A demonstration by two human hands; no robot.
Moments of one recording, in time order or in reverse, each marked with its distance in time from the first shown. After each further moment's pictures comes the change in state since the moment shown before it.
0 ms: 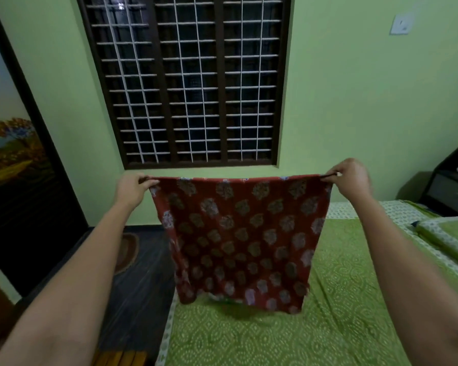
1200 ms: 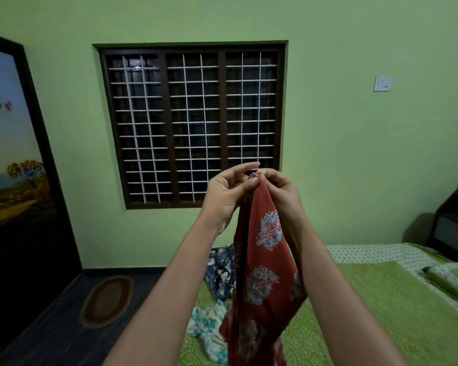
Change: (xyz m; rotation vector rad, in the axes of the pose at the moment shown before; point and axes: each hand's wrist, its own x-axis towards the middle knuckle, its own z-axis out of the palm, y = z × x) left_hand -0.060 0.240 0.002 -1.370 -0.387 0.231; right_hand -0.065 -0.194 -0.009 1.584 -0.371 -0.292
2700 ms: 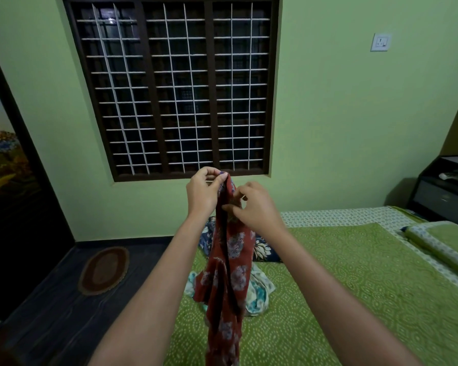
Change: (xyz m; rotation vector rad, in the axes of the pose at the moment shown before) left_hand -0.011 -0.076 -0.069 0.785 0.418 -0.060; right_hand -0.046 0.070 -0.005 -1.445 -0.071 0.111
